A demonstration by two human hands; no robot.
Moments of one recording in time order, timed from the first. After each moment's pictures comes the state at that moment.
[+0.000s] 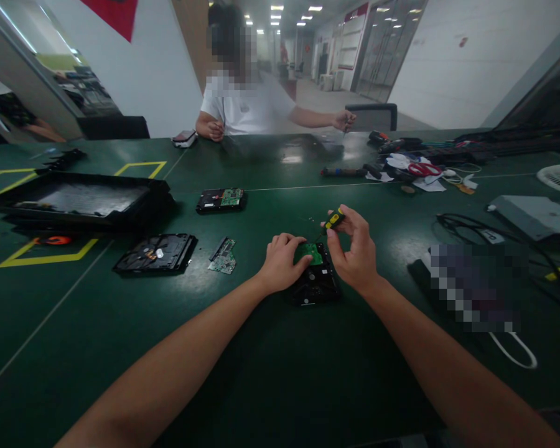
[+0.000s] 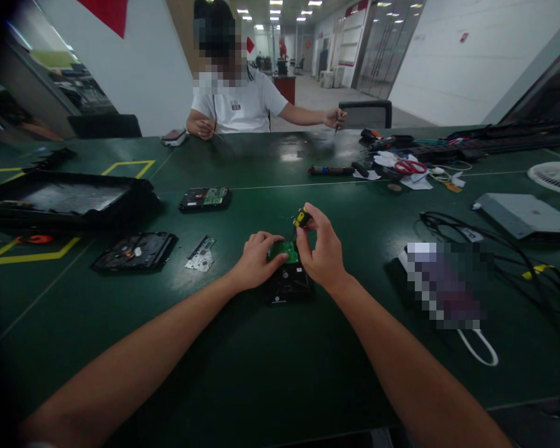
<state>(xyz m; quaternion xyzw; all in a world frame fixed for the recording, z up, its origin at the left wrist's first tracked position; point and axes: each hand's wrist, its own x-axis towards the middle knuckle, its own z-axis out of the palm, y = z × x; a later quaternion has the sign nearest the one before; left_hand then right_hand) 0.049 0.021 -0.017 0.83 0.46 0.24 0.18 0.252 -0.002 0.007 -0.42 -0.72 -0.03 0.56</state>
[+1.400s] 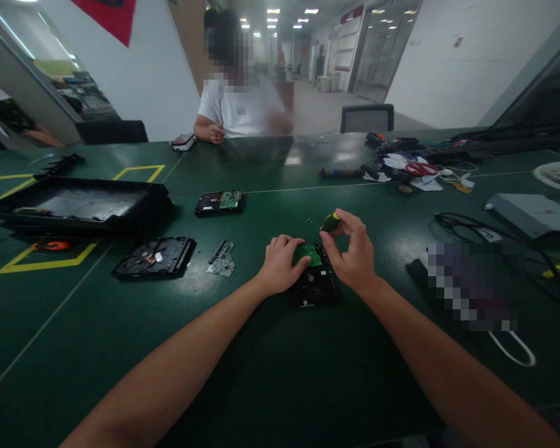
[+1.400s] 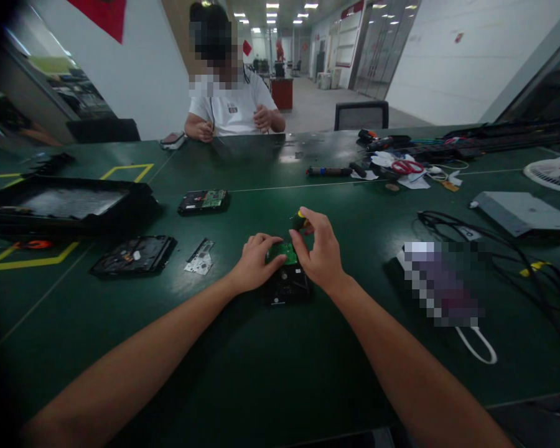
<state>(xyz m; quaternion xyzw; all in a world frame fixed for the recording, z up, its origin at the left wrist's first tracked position) 0.049 0.021 -0.018 0.83 0.47 0.24 0.17 0.252 -0.003 0.007 -0.41 -0.72 -0.05 0.56</state>
